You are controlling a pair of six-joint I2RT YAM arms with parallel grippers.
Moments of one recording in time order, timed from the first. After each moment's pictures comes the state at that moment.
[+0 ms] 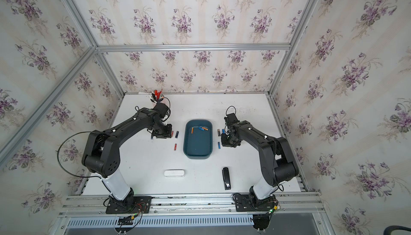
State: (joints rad) left arm -0.35 1.78 1.33 -0.93 0.14 -0.34; right arm 0.35 1.64 0.97 -0.70 -0.15 0.30
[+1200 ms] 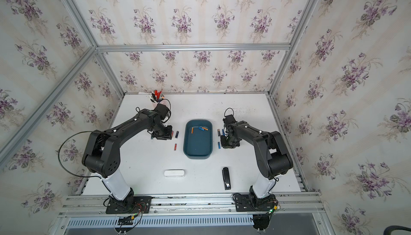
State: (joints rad) left arm -0.36 1.78 1.31 -0.93 0.15 -0.34; right arm 0.35 1.72 0.99 -0.69 -0.14 0.25
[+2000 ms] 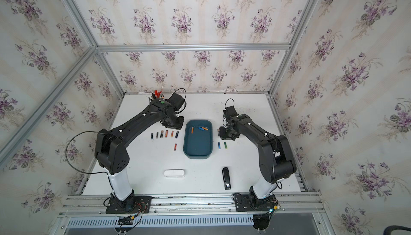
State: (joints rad) left arm -0.57 1.91 1.76 -1.15 -0.09 -0.35; right arm 0.35 1.66 1.14 -0.77 -0.15 0.24
